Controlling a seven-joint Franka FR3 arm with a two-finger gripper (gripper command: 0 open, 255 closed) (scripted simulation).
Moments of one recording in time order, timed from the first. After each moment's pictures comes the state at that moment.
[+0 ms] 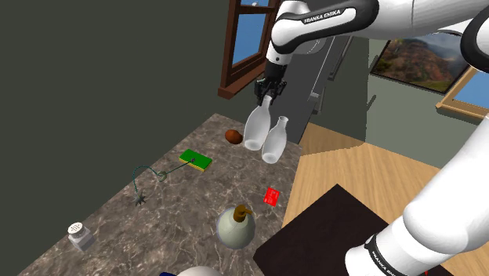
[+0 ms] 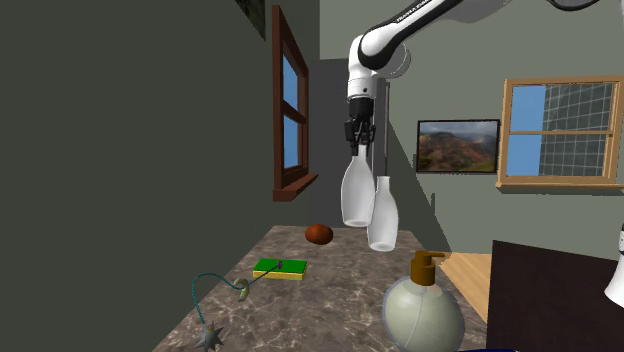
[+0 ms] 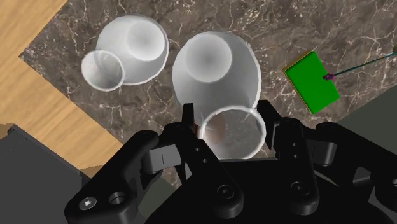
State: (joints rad) arm -0.28 0.17 0.24 -1.86 -0.01 2.03 0.10
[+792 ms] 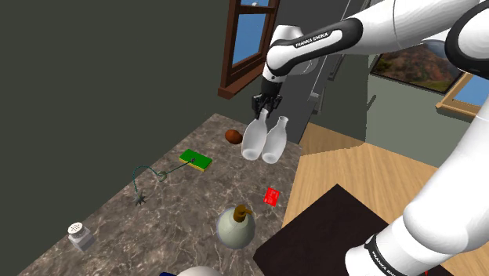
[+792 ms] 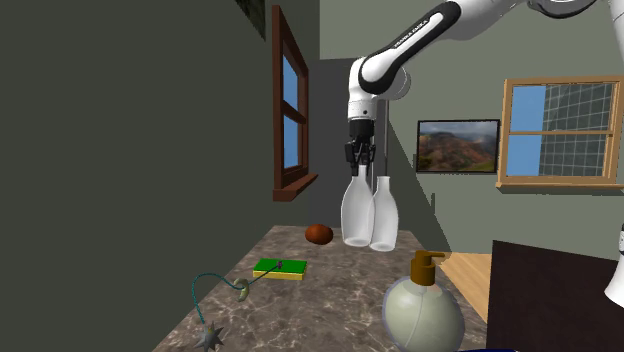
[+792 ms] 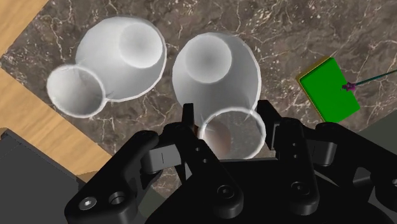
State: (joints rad) arm -0.28 0.23 0.24 -1.95 -0.03 2.17 0.11
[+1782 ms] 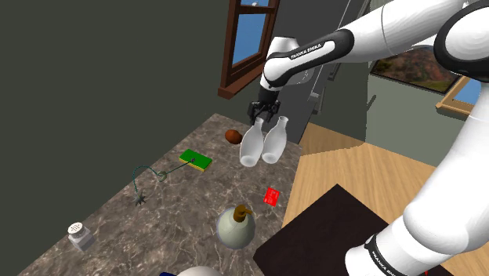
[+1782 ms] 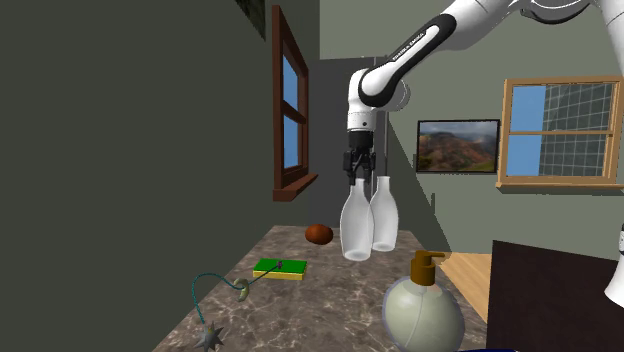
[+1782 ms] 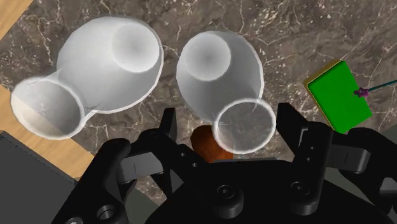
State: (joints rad) arm -0.28 0.27 0.23 -1.98 -0.04 2.25 0.12
